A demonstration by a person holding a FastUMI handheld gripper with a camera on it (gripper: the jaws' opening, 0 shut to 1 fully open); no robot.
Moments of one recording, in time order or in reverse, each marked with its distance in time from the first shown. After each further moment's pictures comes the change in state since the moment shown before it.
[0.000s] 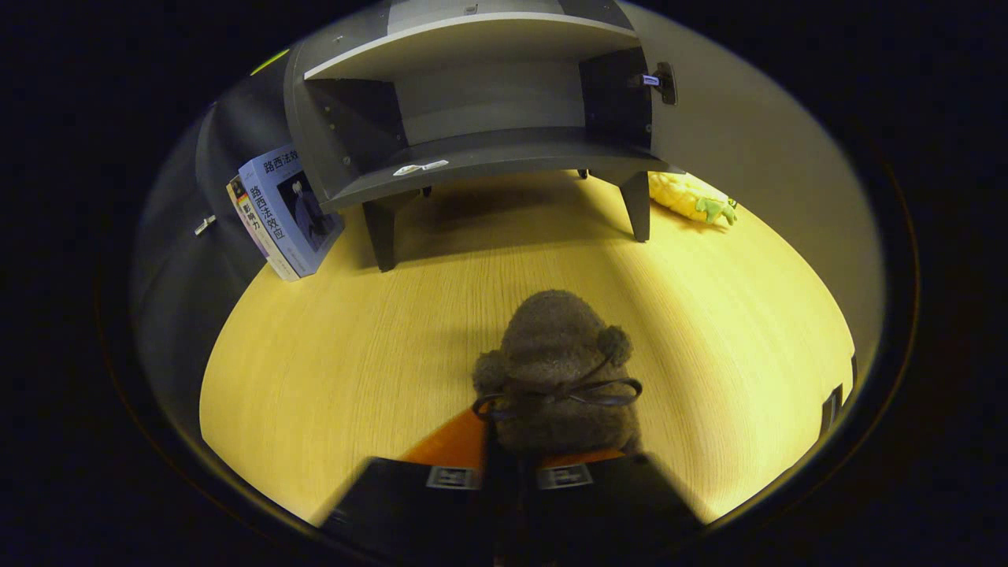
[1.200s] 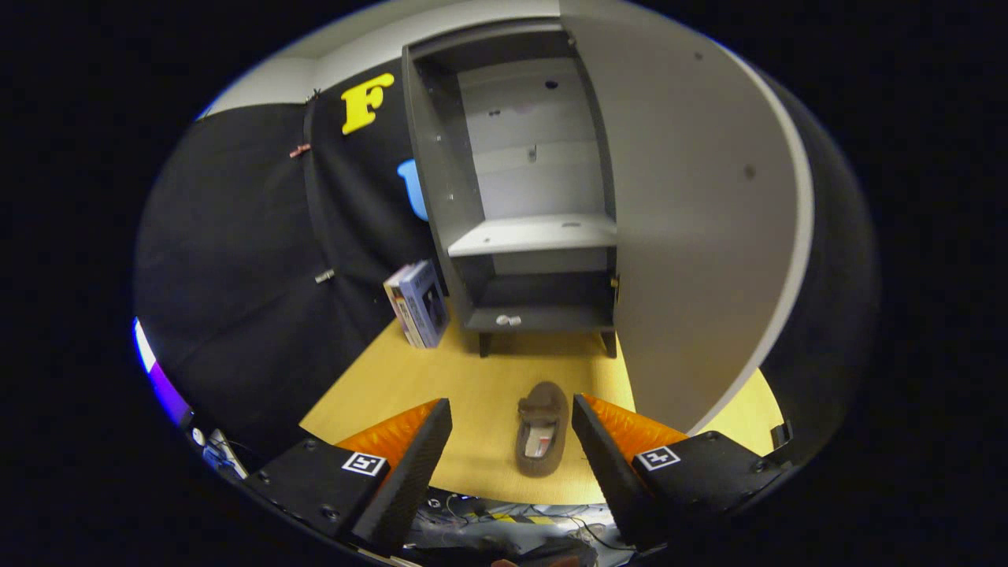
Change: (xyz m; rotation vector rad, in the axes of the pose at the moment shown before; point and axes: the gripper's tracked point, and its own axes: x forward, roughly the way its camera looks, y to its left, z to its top) arm -0.292 -0.012 0.078 -0.143 -0.203 0.226
